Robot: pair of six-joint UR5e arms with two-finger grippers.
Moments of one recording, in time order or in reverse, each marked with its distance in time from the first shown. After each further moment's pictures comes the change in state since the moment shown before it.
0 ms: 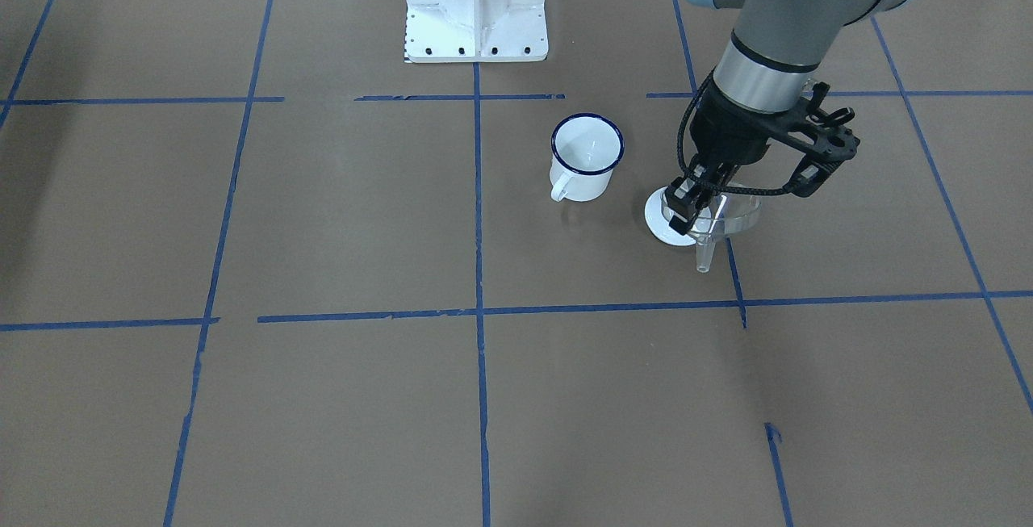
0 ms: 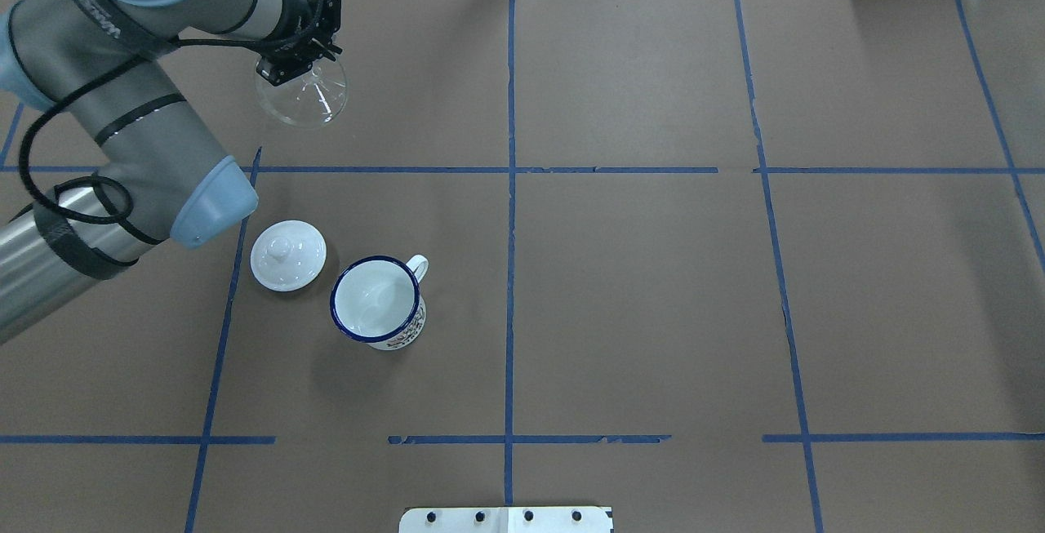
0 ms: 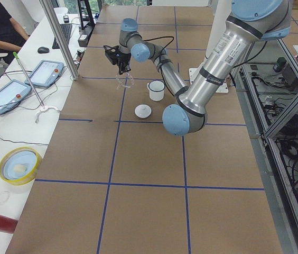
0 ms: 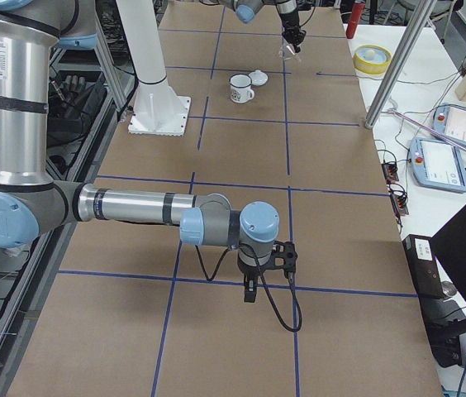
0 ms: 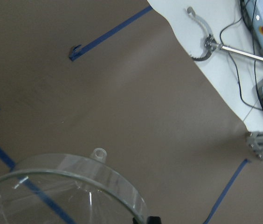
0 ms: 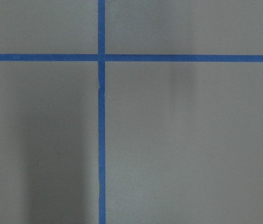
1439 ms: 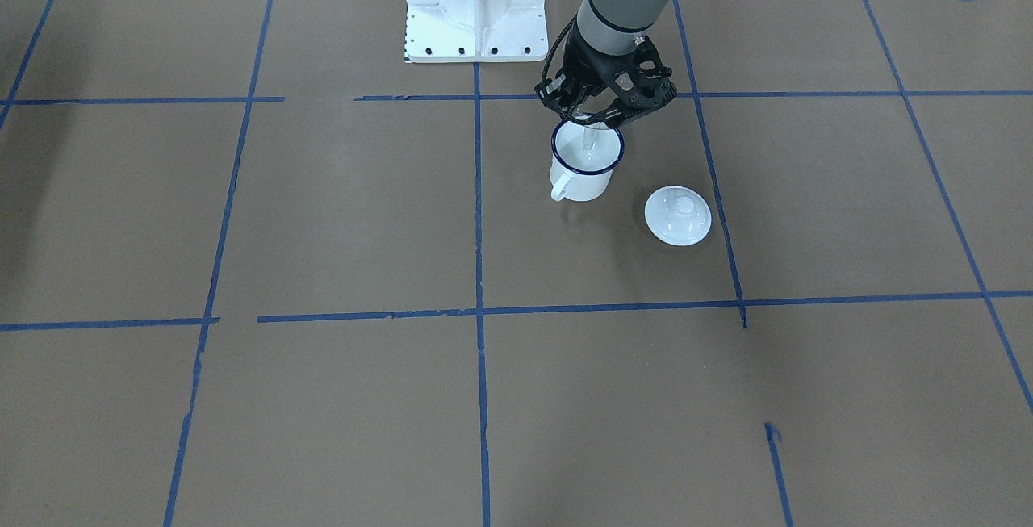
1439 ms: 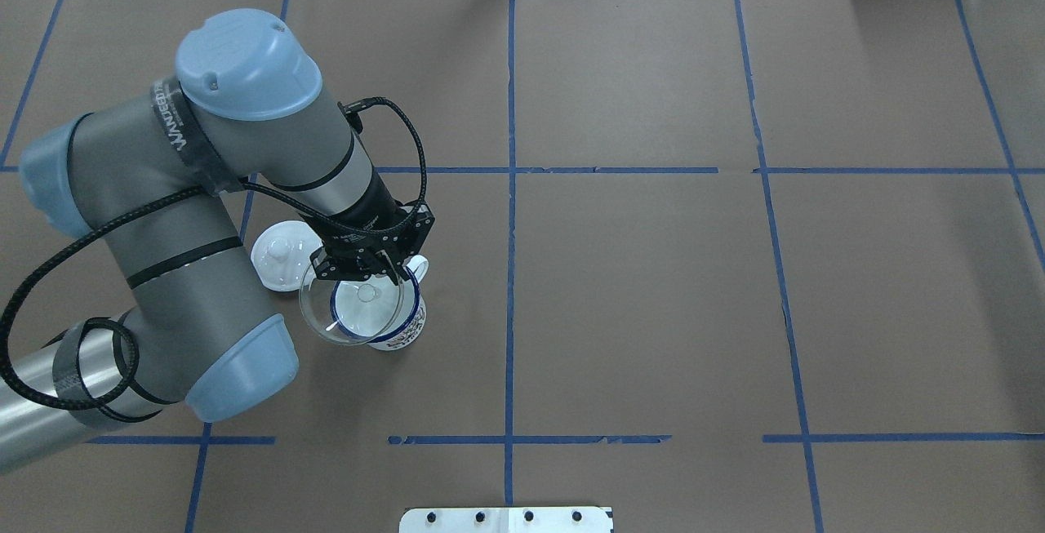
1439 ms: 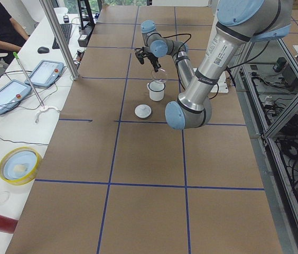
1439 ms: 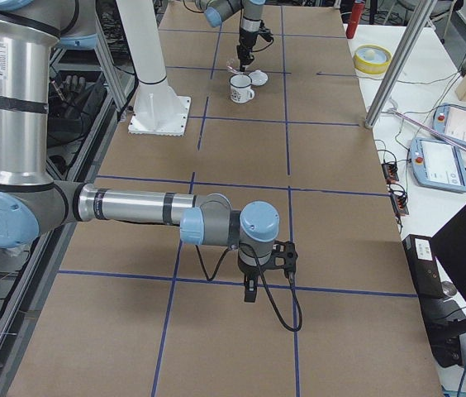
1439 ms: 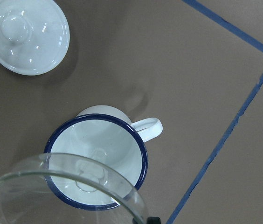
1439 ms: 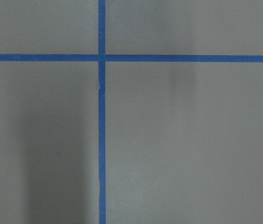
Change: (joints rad) left arm 0.279 -0.041 -0.034 0.141 -0.145 0.048; right arm 0.000 0.000 0.000 0.000 0.000 0.000
